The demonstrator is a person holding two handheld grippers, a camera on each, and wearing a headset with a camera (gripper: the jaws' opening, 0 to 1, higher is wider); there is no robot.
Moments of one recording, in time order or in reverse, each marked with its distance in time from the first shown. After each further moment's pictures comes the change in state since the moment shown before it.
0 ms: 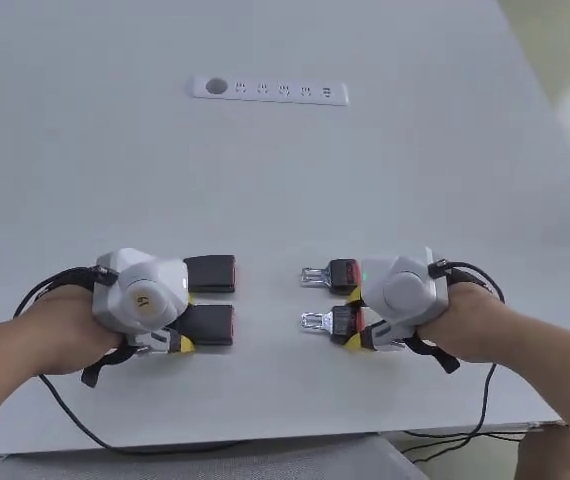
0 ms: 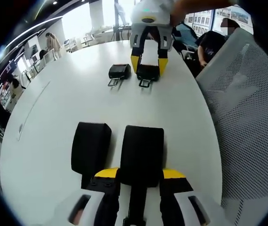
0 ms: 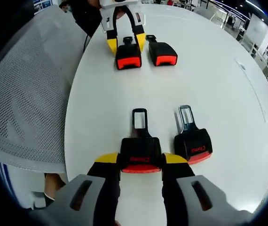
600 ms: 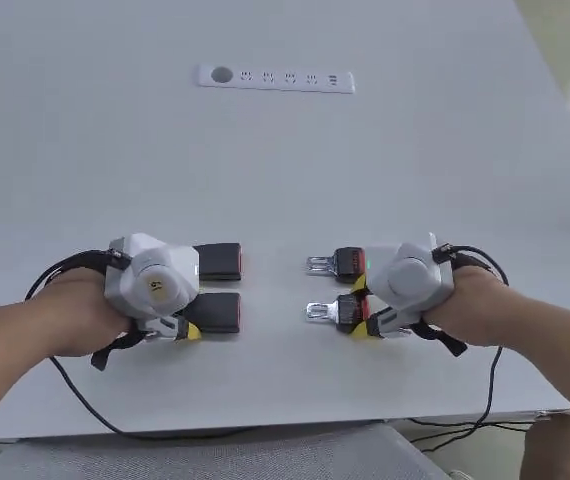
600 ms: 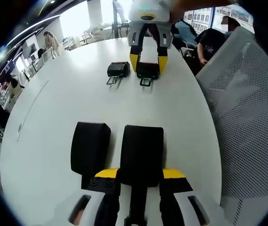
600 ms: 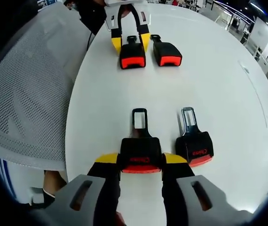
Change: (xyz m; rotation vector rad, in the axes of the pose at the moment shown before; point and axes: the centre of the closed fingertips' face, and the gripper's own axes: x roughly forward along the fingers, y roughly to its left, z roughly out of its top) left arm 0.000 0.000 0.000 -0.002 0.027 -0.006; right arm 0.002 0.001 0.001 -0.035 0.005 0.023
